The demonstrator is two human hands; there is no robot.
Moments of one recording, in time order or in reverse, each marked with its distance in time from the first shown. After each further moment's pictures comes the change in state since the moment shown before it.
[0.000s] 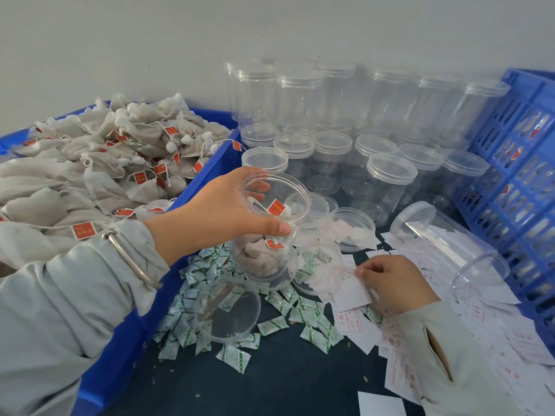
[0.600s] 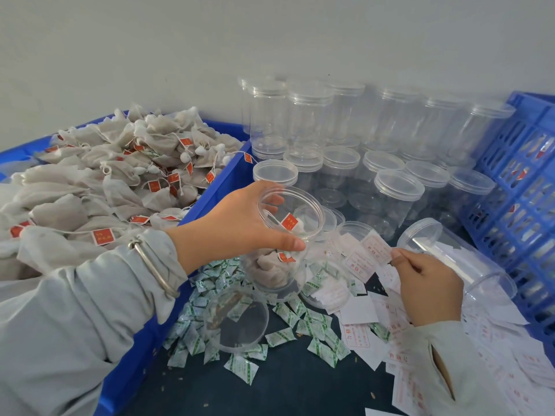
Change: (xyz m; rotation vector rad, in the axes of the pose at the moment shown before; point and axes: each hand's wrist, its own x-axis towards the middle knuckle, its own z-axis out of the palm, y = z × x) left_hand -0.003 0.007 0.000 0.022 -0.024 0.053; right_hand -0.005 -0.004 -0.003 0.061 0.645 -0.155
